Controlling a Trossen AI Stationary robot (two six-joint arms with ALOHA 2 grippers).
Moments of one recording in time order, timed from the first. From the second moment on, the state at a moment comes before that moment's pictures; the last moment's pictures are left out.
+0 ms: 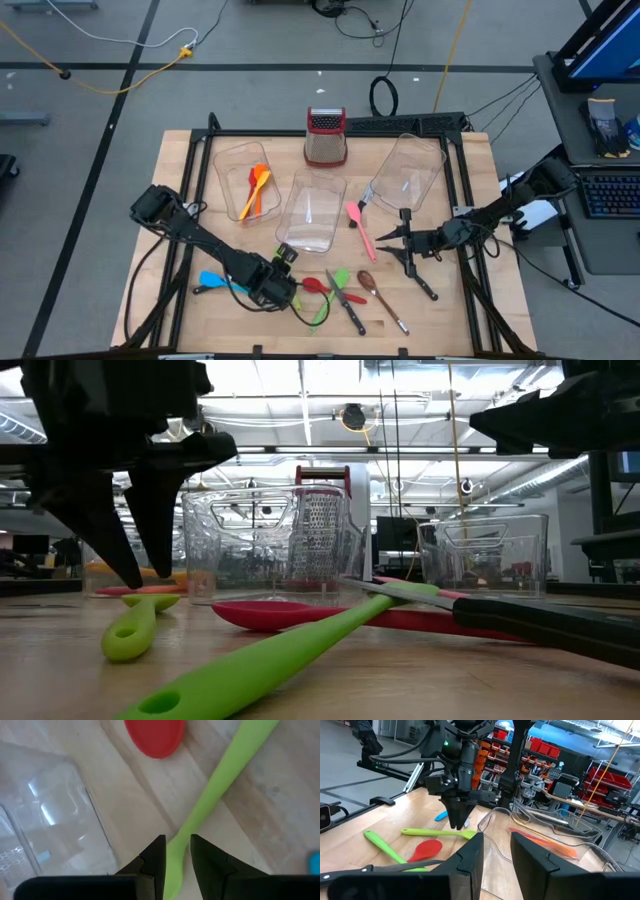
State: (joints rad) left arm -0.54 1.85 1.18 -0.70 -0.31 0.15; right arm 0.46 1.20 0.12 1.11 0.36 -0.27
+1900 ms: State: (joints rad) left arm -0.52 1.87 1.07 -0.52 -0.19 0.22; right arm 0.46 1.20 0.12 1.11 0.36 -0.22
